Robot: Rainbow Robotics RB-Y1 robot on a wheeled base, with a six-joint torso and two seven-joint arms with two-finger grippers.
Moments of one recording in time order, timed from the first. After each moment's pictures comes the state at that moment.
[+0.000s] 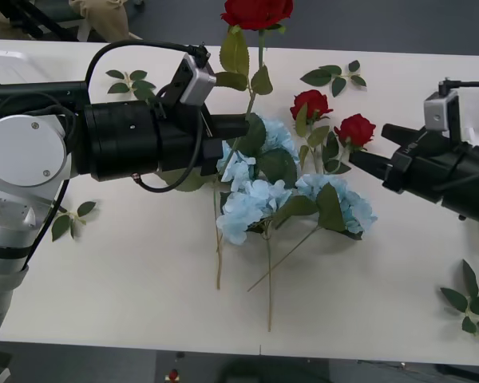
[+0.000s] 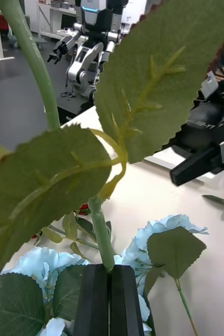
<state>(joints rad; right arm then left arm) -0.03 -0.65 -0.06 -1.91 -1.58 0.76 2.39 -0.39 0.41 -0.15 -1.92 1.38 1.01 -2.42</state>
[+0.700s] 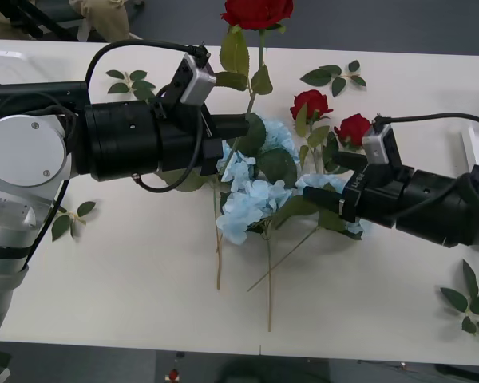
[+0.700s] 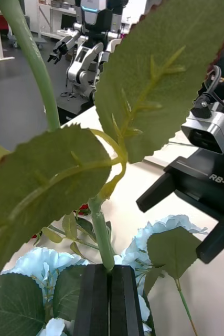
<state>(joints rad) -0.07 -0.72 0.21 -1.90 -1.67 0.65 2.53 -0.39 0.41 -0.15 -1.92 1.38 1.01 -2.42</state>
